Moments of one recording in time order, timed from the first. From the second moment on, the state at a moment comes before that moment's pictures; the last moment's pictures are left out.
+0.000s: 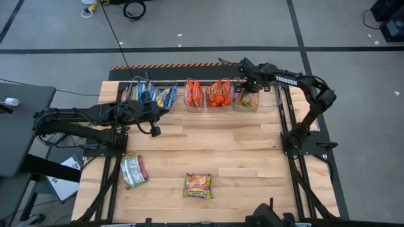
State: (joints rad) left arm 0.03 0.90 0.86 -0.44 -0.41 0.09; right arm -0.82 1.66 1.18 -0.83 0.11 0.70
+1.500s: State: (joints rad) left arm 0.04 0.89 0.86 -0.42 -0.39 0.06; right arm -0.87 1.24 0.67 -0.25 -0.10 0.75
